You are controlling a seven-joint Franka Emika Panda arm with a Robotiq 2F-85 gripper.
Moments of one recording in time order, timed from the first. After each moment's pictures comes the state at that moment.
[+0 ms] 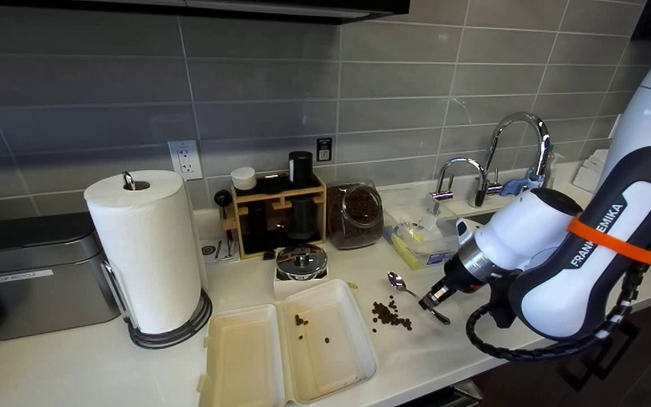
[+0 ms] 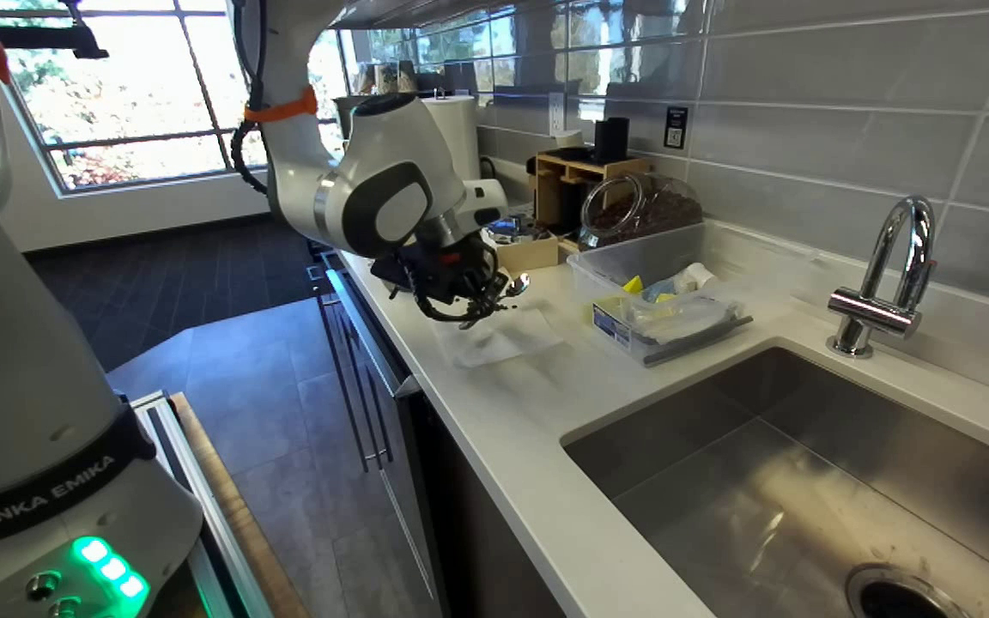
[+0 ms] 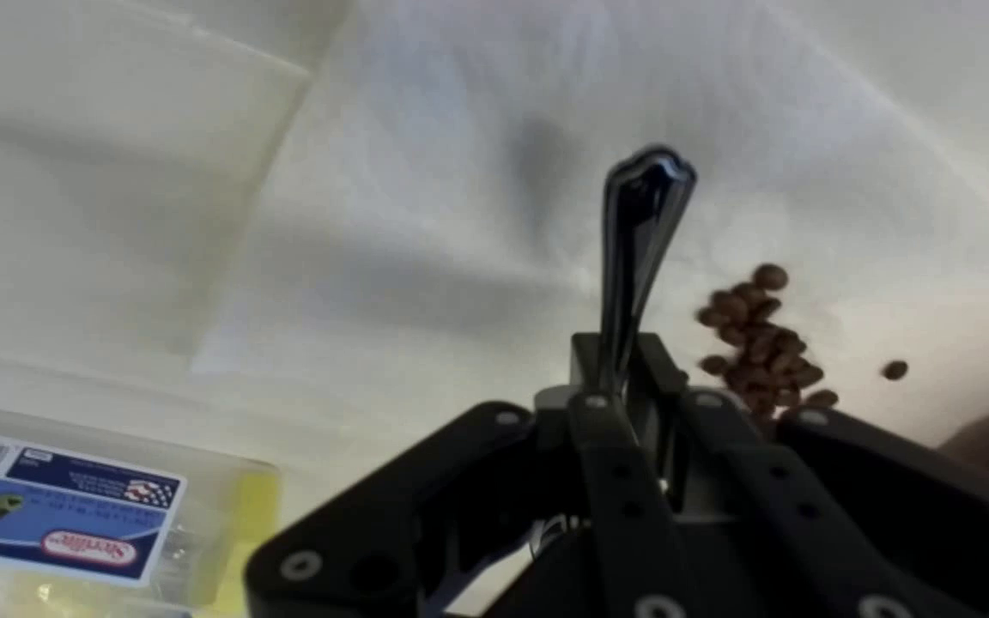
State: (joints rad) arm -0.11 0.30 0.15 -2.70 -0.12 3.45 0.01
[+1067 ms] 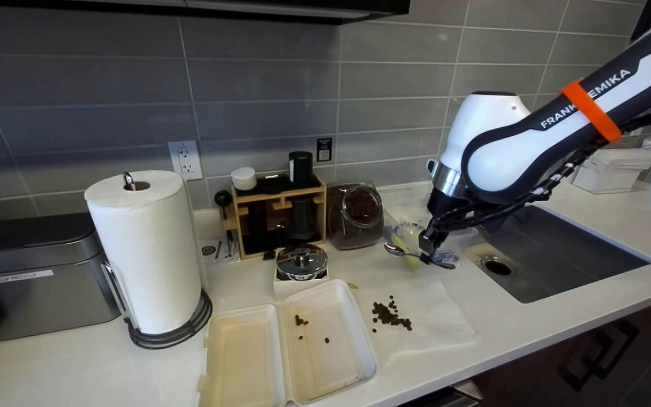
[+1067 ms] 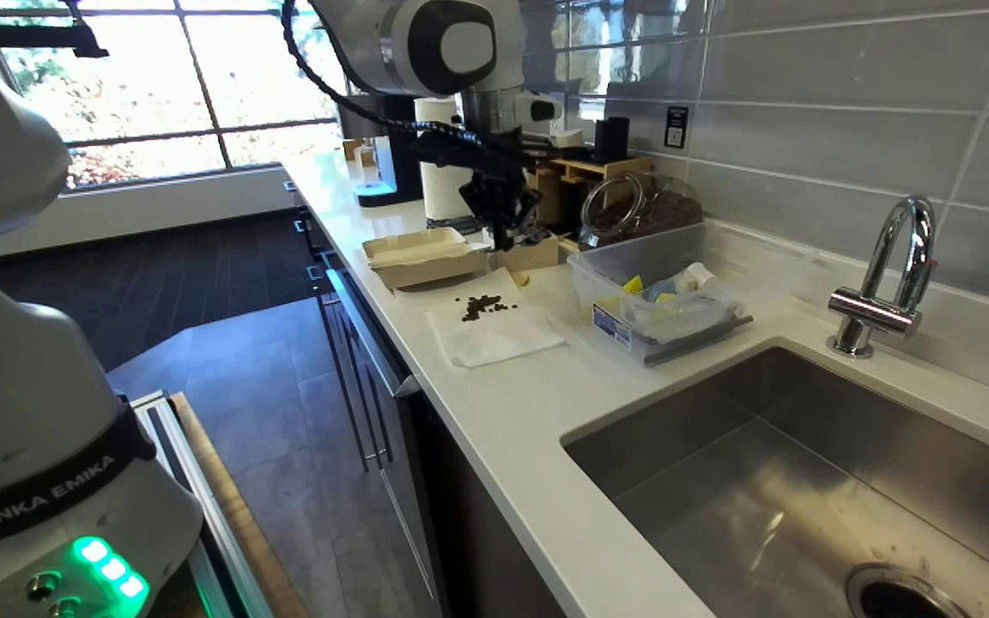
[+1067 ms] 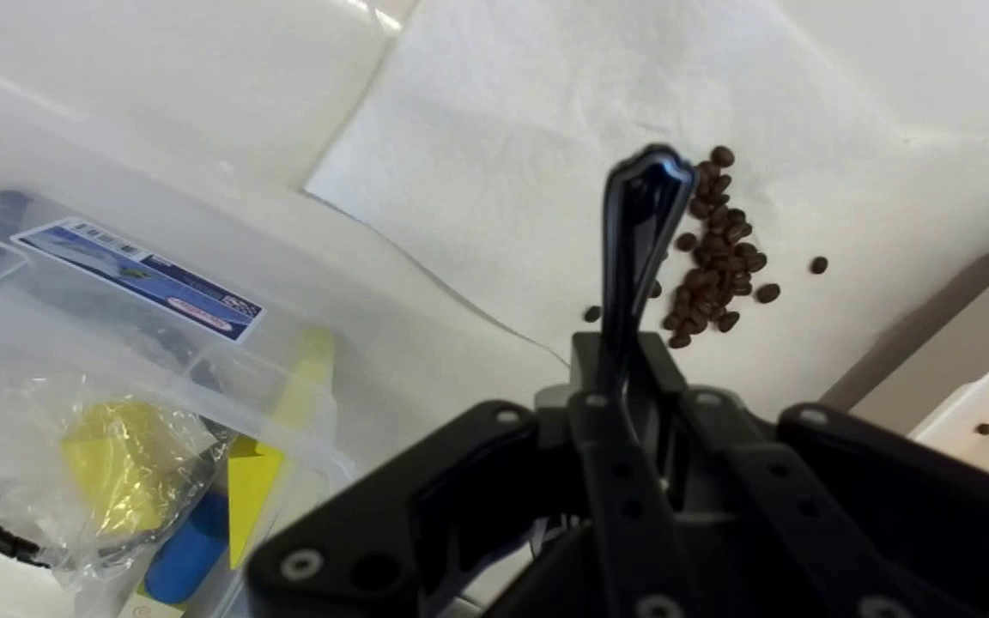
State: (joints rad) arm -0.54 0.09 0.59 -2.38 -0.01 2.59 -0.18
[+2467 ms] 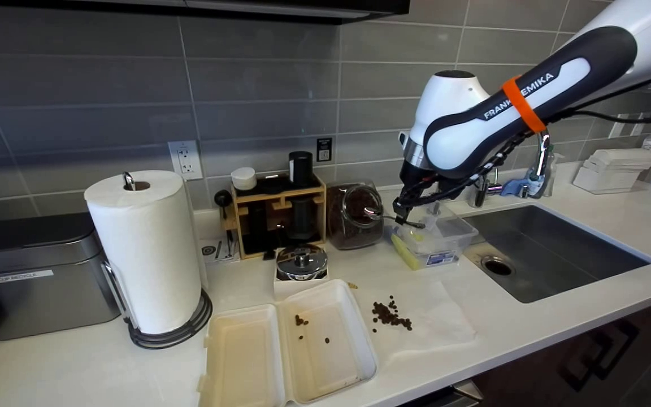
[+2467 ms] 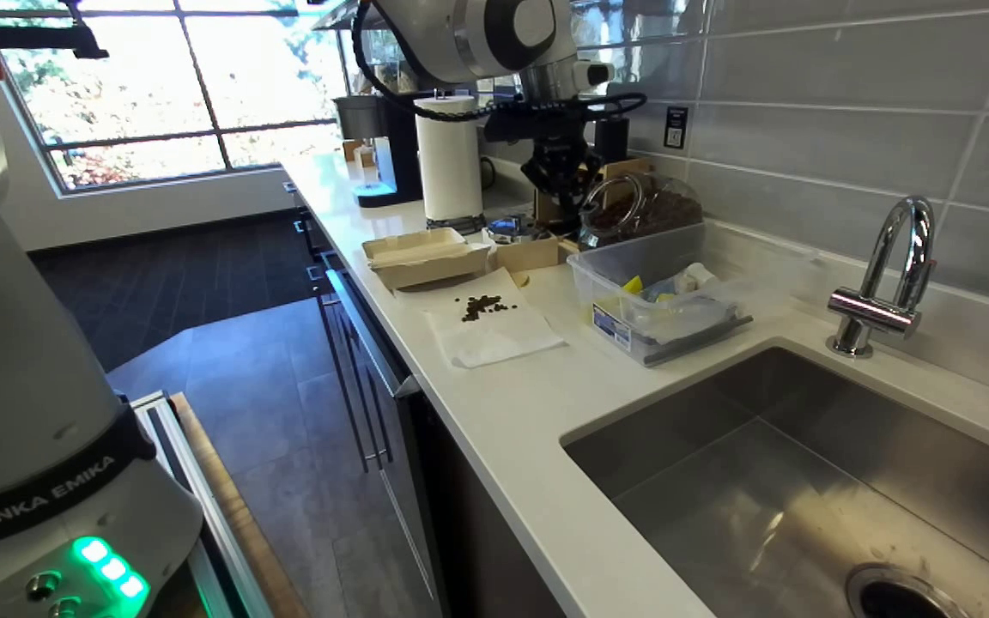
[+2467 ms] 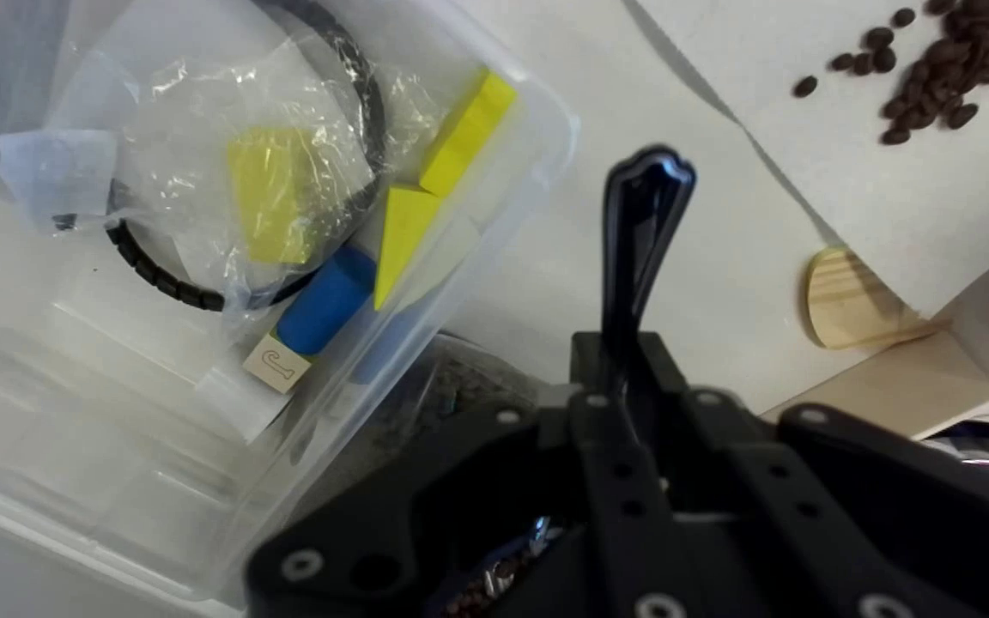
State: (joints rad) arm -0.06 0.27 0.07 -2.06 -0.14 2.56 -0.22
